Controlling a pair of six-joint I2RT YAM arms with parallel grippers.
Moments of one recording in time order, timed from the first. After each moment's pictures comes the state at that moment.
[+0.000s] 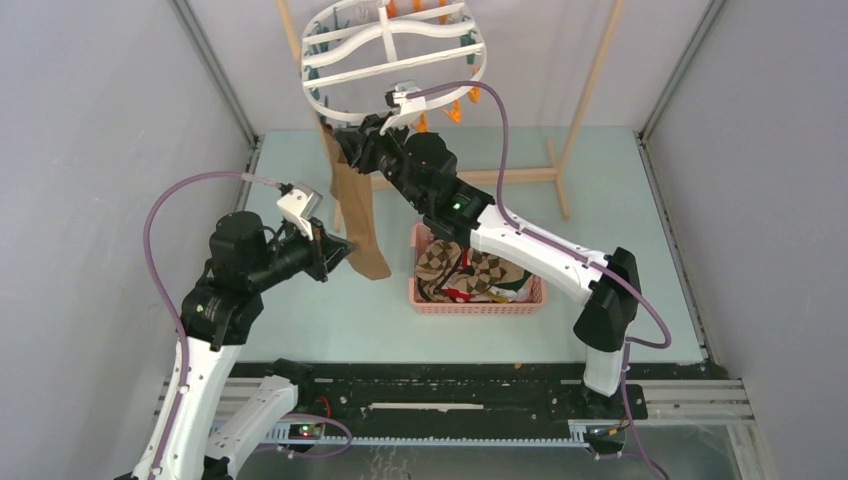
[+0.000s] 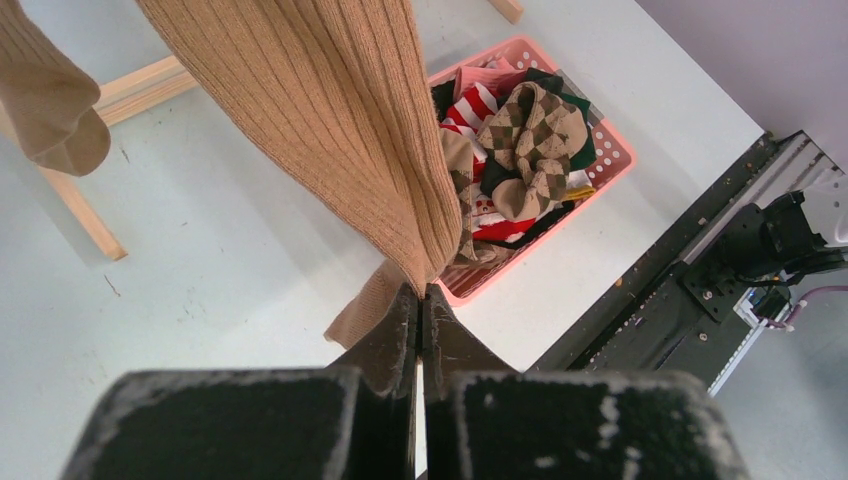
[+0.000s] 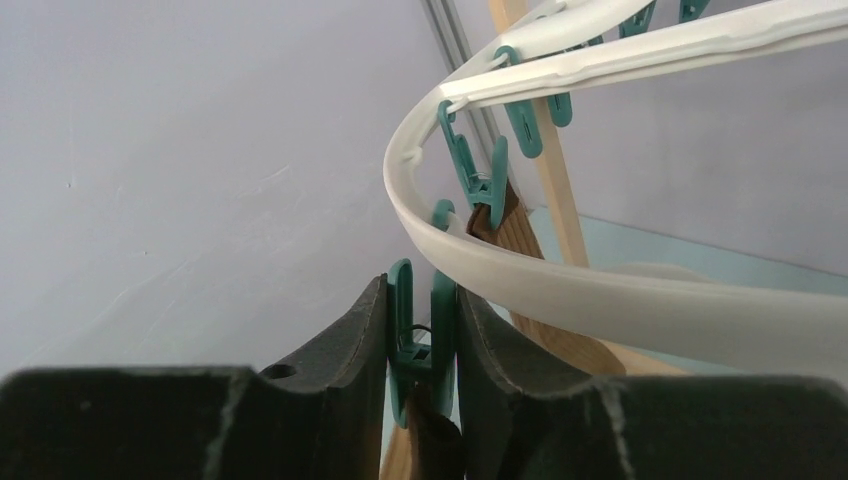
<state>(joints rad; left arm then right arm) -0.27 0.72 1.07 -0.72 0.47 -0.06 0.98 1.86 1.85 0.22 0.27 0.35</state>
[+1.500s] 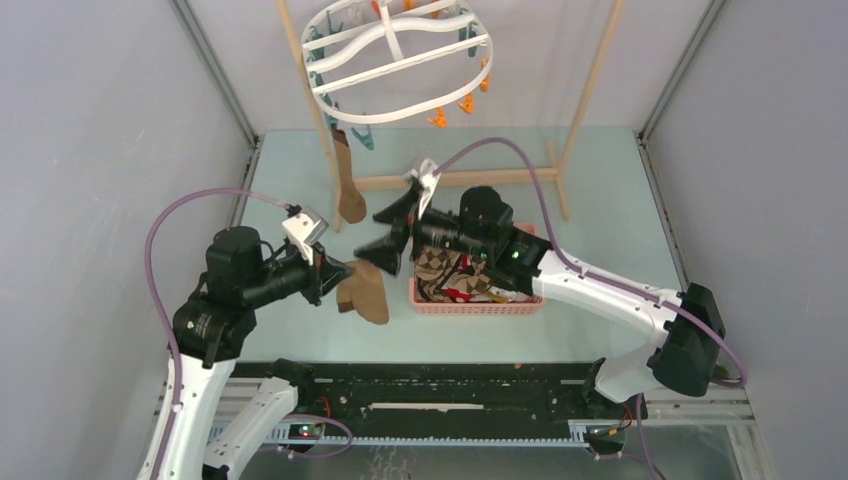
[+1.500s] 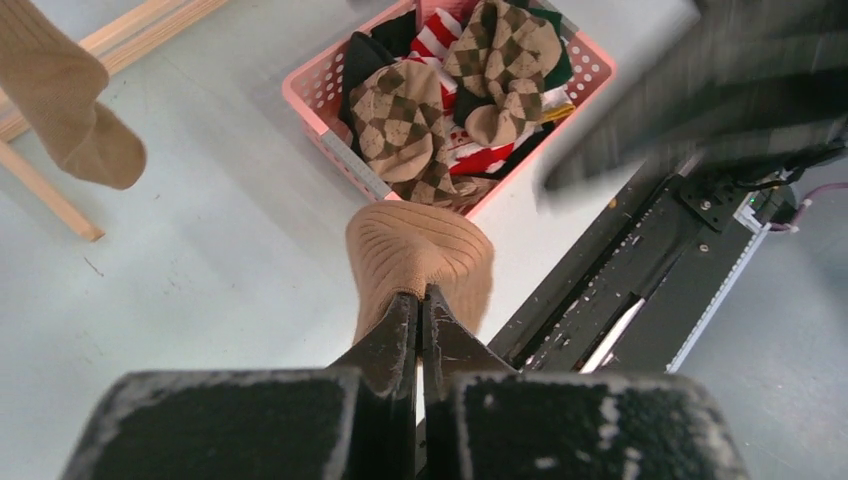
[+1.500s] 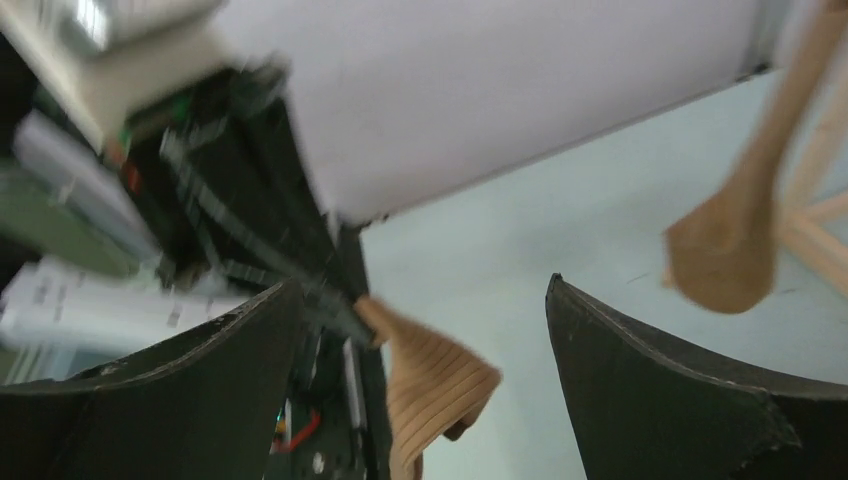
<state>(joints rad) -0.27 0.65 1.06 -0.88 0.54 0.07 0.96 1.45 1.26 0.26 -0.29 0.33</state>
